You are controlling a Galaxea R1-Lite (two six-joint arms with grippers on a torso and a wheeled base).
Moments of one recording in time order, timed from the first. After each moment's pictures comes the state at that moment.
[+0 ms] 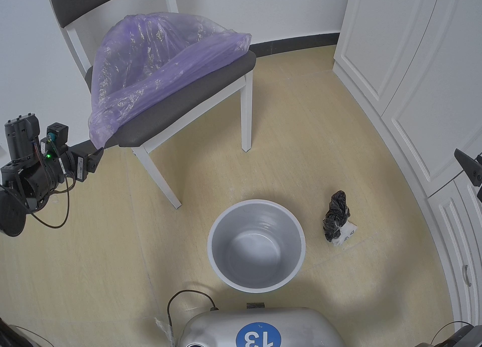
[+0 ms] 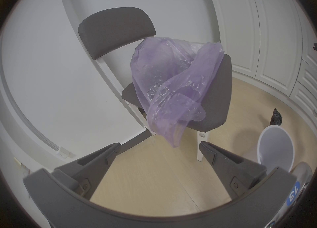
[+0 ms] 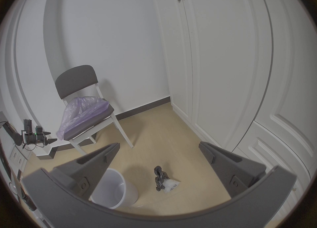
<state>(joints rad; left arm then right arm) 0.01 1.56 -0.74 -0.64 0.08 0.38 0.00 0.94 -0.48 -0.46 0.05 0.17</state>
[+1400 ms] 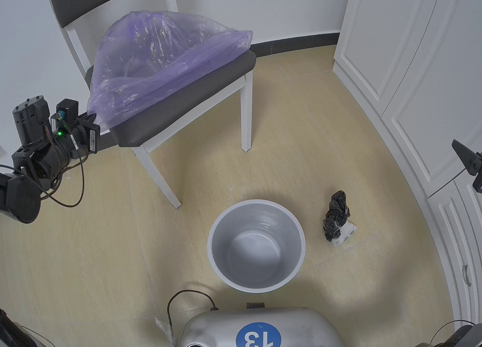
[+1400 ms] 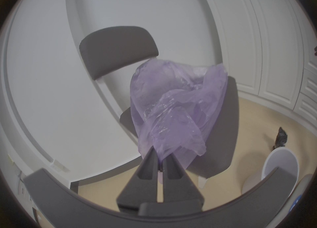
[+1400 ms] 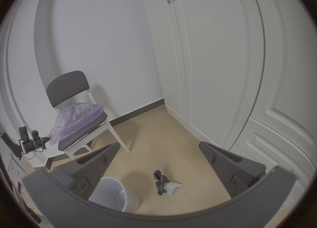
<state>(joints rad) -0.06 1.64 -0.85 -0.82 0.05 0.36 0.16 1.00 -0.49 -0.52 -0.19 0.24</state>
